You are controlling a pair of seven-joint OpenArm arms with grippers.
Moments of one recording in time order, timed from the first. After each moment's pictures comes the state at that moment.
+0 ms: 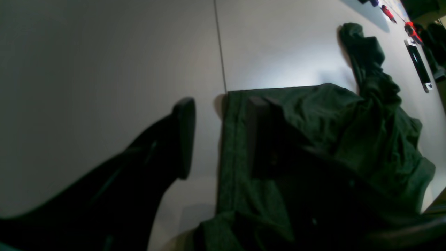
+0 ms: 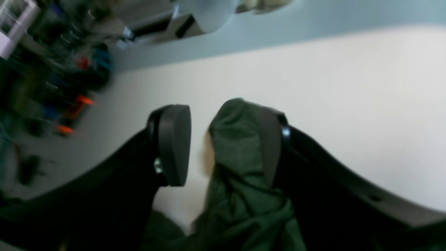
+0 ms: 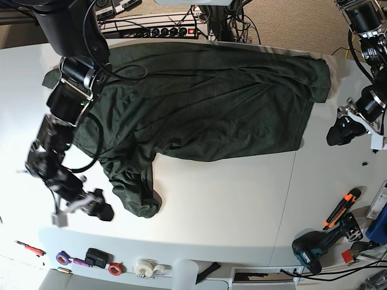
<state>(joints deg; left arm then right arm) 5.1 -21.7 -32.3 81.8 -59.9 -37.7 55.2 34.4 12.2 33.1 59.7 36.2 39.2 -60.2</state>
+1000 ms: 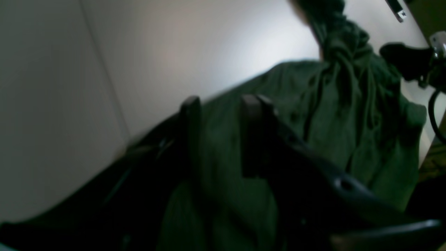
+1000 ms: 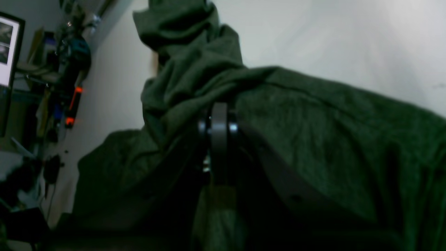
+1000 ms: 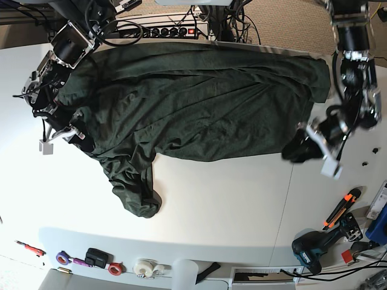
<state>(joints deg) -5.7 -20.6 -9.8 81.7 -53.7 -37.9 50.1 12.7 12.5 46.3 66.7 45.9 39.4 -65.4</state>
